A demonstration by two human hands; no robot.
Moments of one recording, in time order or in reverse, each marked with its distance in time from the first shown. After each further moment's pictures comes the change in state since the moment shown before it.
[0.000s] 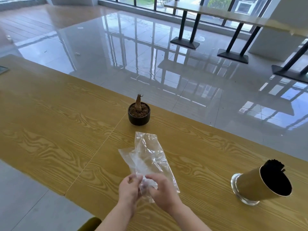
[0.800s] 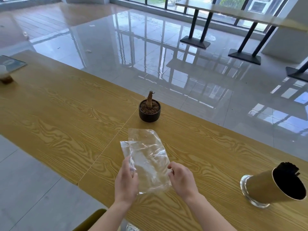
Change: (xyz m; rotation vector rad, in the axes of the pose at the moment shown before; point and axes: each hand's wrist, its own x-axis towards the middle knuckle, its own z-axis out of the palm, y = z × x) left_hand -0.007 0.018 -0.042 0.798 0.202 0.718; right_hand 0.013 0.016 -0.020 -0.336 0.151 0.025
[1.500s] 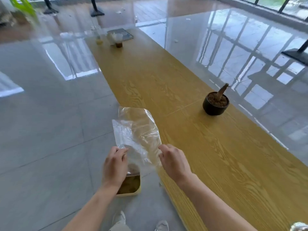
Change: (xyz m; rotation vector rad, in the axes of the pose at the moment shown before) left_hand -0.145 -0.074 -0.106 0.279 0.561 -0.223; right_hand -0.054 -0.123 0.042 -0.136 -0.229 -0.741
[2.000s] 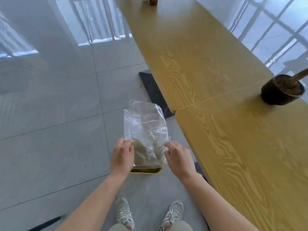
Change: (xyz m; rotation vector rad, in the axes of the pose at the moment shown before) left_hand 0.016 -0.169 0.009 0.014 -0.101 -0.236; right_hand 0.035 -0.086 0.152 0.030 -0.123 0.033
